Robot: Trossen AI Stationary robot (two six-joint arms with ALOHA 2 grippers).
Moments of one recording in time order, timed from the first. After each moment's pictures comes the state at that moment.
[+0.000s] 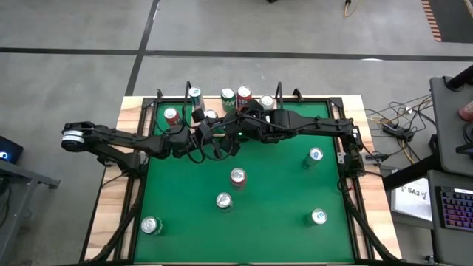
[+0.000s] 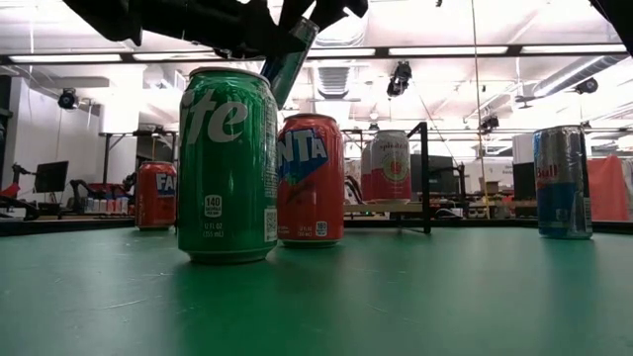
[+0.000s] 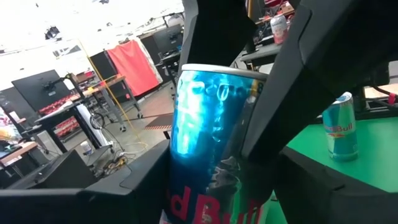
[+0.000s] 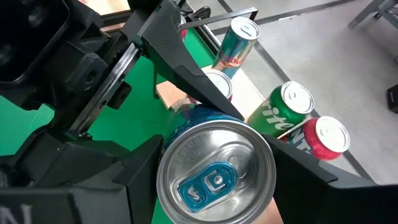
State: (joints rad) left arm 0.04 1.30 0.69 0.62 -0.47 0.36; right arm 0.01 1.98 2.21 -1.03 0.51 0.27
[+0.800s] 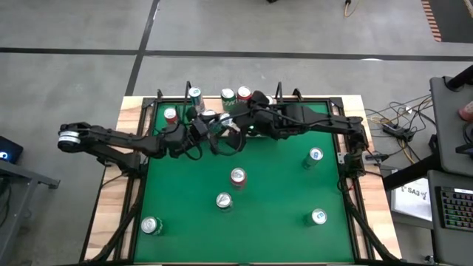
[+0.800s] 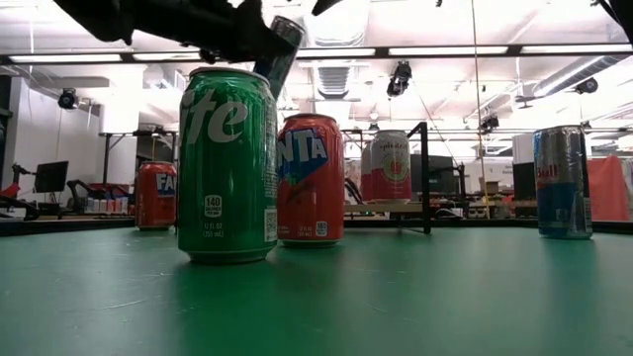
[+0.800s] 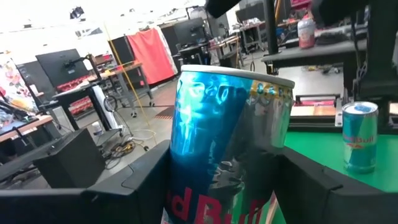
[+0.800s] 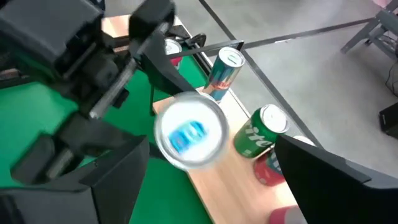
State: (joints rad) left arm 0.04 1.24 0.66 0.62 -0.54 0.27; right arm 0.02 1.93 2.27 -1.06 0.52 0.19
